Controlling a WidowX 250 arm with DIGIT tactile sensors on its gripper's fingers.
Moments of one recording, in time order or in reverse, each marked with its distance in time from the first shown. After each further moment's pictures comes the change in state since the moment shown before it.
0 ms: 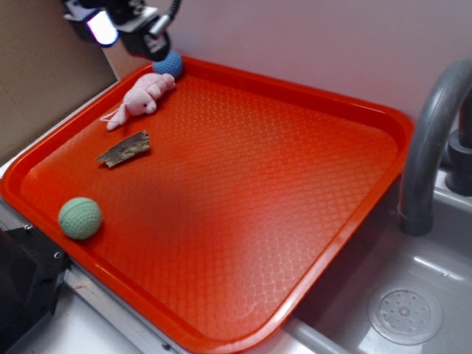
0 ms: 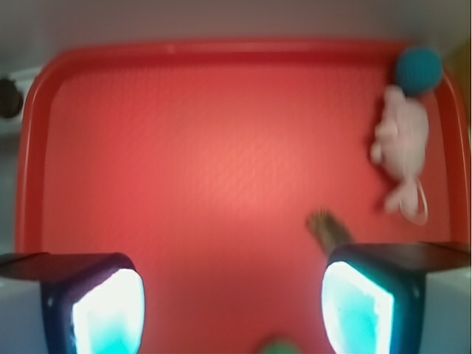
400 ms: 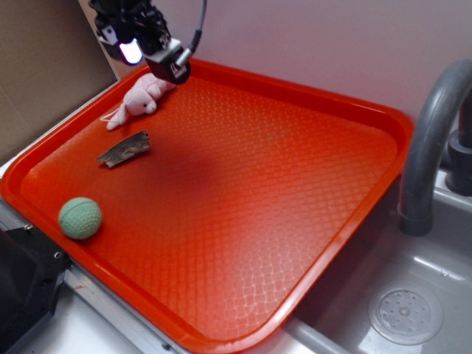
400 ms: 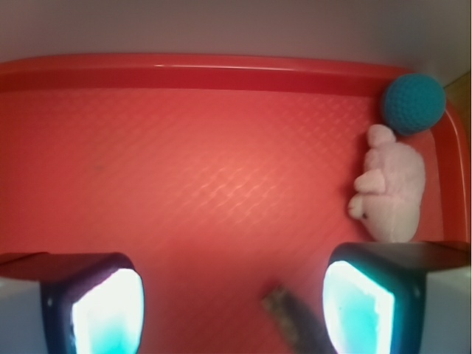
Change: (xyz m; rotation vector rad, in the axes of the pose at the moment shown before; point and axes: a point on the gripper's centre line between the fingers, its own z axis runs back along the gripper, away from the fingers) arm 0.019 0.044 -0.053 0.079 0.011 -0.006
